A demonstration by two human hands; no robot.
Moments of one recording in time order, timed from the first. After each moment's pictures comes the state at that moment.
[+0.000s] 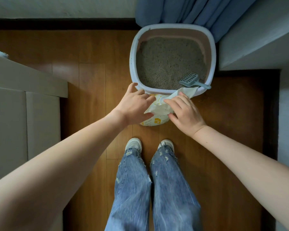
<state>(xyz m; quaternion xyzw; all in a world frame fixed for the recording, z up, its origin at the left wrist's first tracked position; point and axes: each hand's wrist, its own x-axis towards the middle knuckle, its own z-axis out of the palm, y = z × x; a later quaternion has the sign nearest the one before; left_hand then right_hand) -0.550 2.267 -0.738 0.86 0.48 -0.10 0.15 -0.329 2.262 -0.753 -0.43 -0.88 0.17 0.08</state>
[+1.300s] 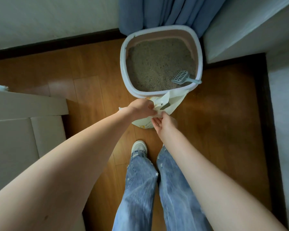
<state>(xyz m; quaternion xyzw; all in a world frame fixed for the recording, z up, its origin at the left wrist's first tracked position) -0.518 2.313 -0.723 0.67 0.53 -0.23 0.46 -0.422 2.255 -0.712 -0.66 0.26 0.59 0.37</state>
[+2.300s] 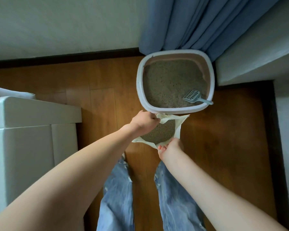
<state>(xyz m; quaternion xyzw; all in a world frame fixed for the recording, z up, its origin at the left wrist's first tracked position) -0.575 2.315 -0.699 0.59 0.63 -0.10 0.50 -0.473 2.257 -0.674 -0.72 0.35 0.51 0.31</state>
